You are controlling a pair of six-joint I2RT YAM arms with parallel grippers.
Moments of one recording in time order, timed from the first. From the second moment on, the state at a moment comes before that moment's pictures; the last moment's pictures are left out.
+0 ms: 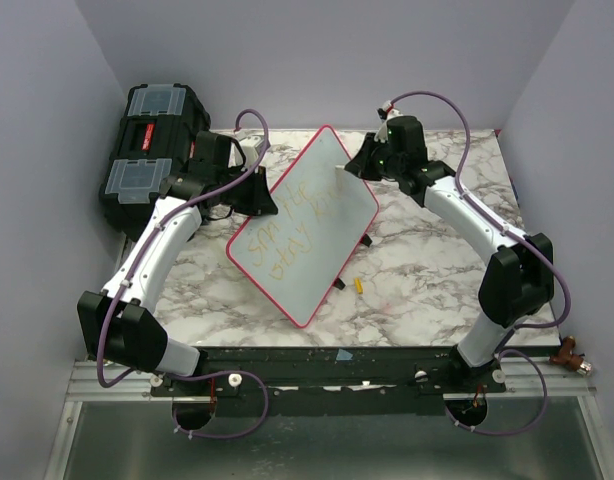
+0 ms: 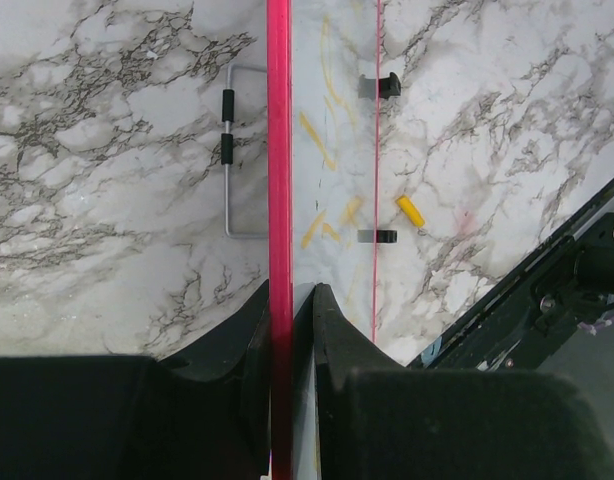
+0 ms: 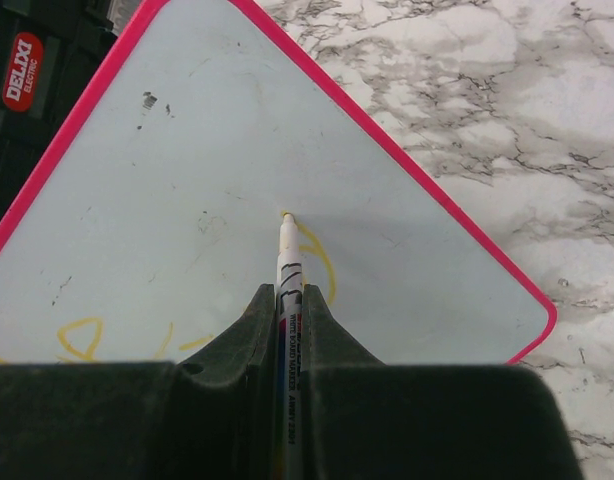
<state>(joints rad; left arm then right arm) -0.29 1.42 1.40 -0.75 0.49 -0.11 0.42 1.72 1.49 -0.26 -0.15 0.44</state>
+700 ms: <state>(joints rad) -0.28 1.42 1.39 -0.75 0.49 -0.12 0.42 1.65 1.32 -0.21 -0.14 0.44</state>
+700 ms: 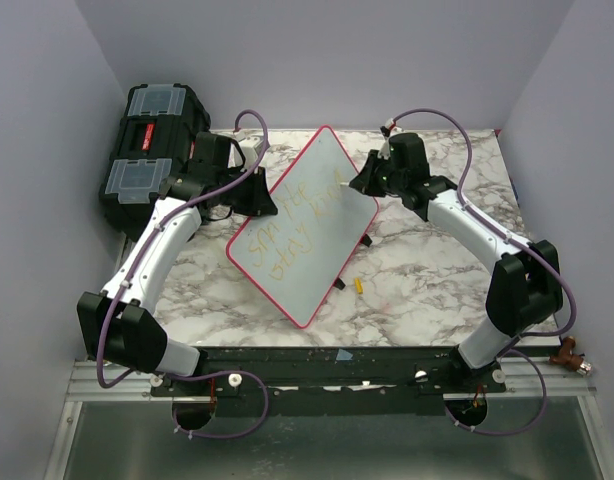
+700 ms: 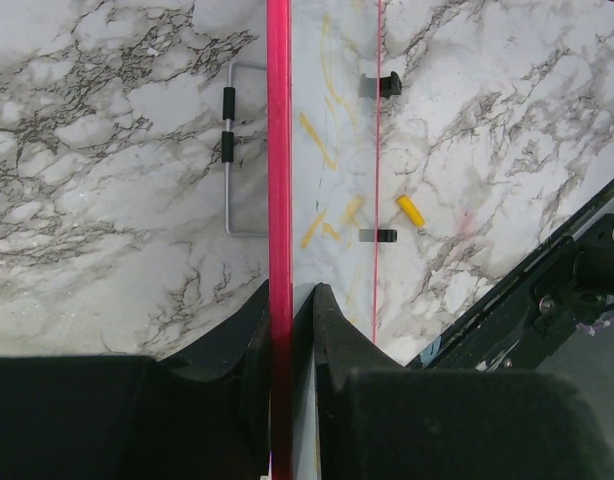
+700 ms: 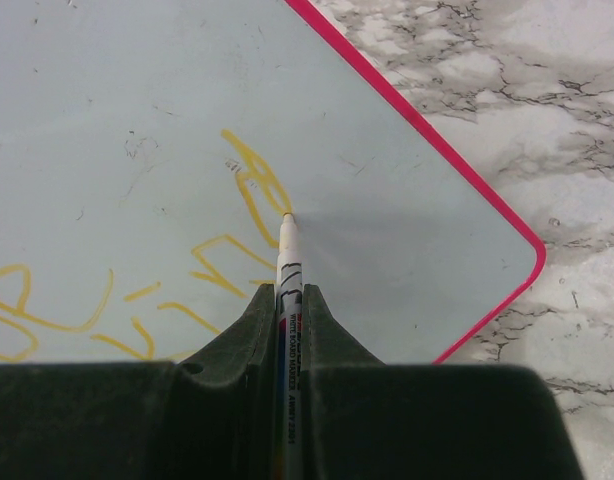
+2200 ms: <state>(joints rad) -0.30 1.39 1.37 -0.75 0.49 -0.11 0.43 1.35 1.29 -0.46 0.04 0.45</state>
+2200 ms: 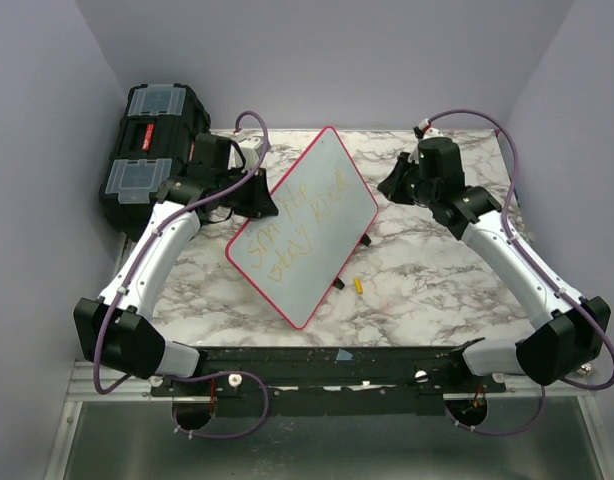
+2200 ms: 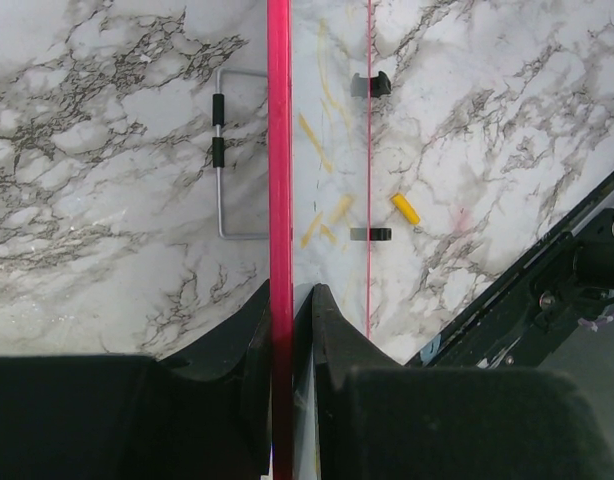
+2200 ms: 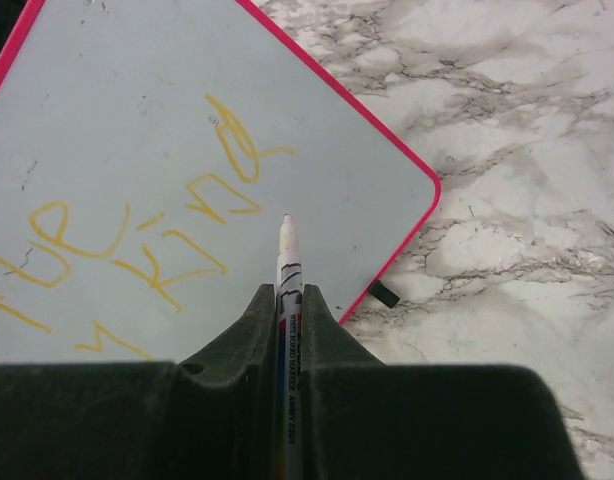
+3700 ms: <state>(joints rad) -0.30 1.50 1.43 -0.75 0.37 -0.09 0.43 1.29 1.21 -0.51 0.07 0.48</state>
